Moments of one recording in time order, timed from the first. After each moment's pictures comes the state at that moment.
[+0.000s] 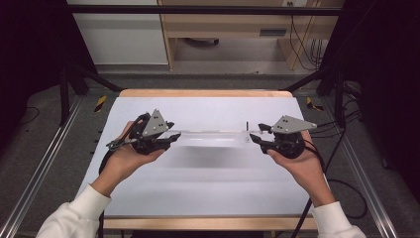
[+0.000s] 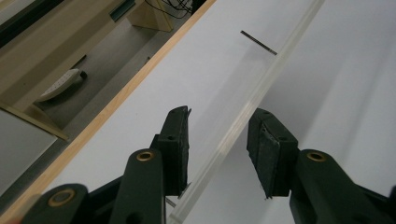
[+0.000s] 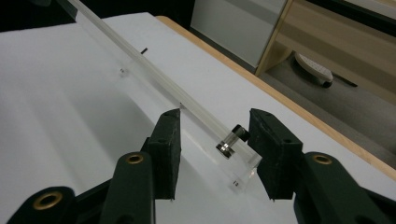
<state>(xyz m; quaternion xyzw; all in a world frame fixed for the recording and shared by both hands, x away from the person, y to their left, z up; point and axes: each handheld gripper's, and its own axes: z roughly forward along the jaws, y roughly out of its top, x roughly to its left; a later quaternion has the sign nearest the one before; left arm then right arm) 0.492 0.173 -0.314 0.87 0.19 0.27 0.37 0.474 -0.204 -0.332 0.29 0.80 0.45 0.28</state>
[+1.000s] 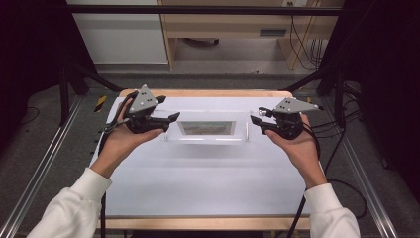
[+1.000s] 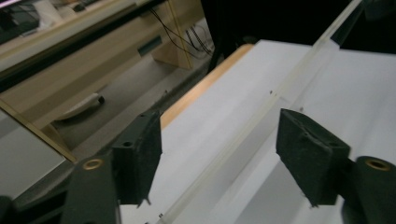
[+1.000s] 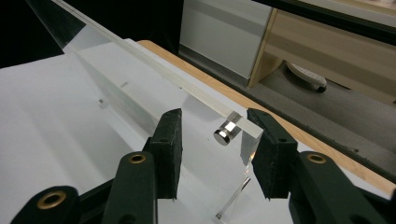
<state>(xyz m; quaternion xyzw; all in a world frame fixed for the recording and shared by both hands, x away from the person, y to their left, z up) 0.517 0.192 -0.286 0.79 0.24 0.30 0.47 0.516 -0.210 -0.322 0.31 0.77 0.48 0.27</state>
